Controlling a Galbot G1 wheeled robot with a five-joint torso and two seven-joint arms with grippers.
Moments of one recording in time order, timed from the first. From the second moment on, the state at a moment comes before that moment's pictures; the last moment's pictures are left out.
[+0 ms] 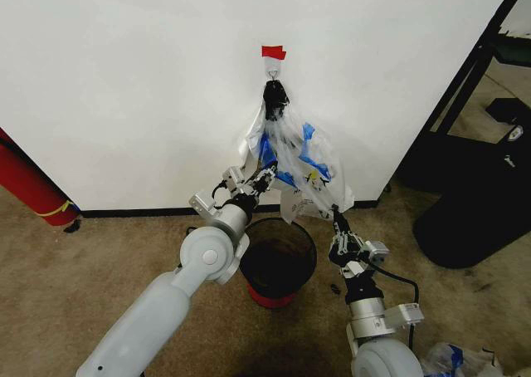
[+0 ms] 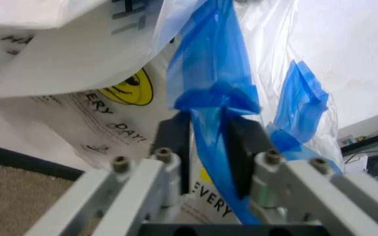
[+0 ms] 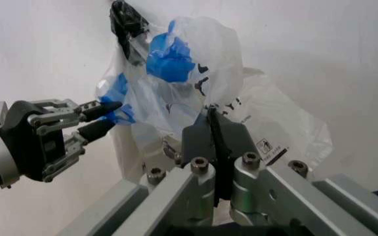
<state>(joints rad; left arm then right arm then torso) 0.77 -1.13 0.06 -1.97 -1.41 0.01 -0.47 -1.56 1.45 0.34 2.16 0.38 0.17 0.03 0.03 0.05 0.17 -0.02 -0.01</state>
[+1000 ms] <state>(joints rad) 0.86 -1.10 0.03 -2.10 -1.38 0.00 -0.47 -1.53 1.11 0.43 2.20 0.25 0.06 0.11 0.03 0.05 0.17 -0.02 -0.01</state>
